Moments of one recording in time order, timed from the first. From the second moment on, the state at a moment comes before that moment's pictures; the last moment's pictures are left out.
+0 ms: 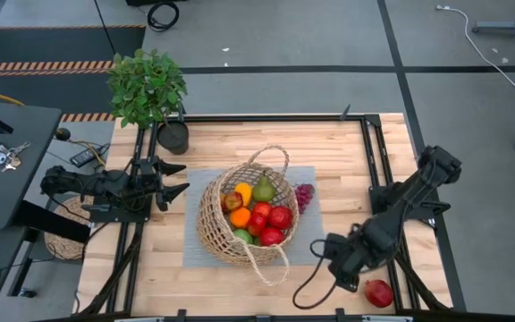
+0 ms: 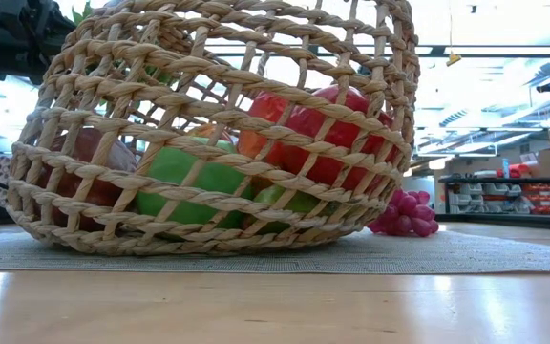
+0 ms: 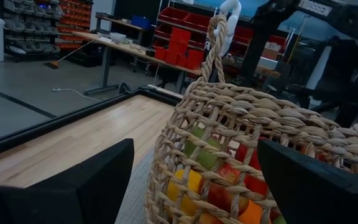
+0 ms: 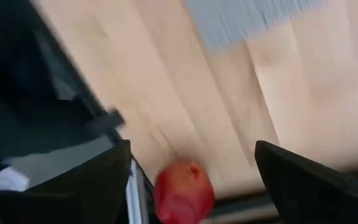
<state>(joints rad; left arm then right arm) -0.23 0.01 0.15 -0.13 -0.55 -0.28 0.75 1.59 1.36 -1.20 -0.13 1.23</state>
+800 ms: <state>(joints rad) -0.23 0.01 0.15 -0.13 -0.55 -0.28 0.96 1.80 1.34 -1.13 -0.37 1.72</state>
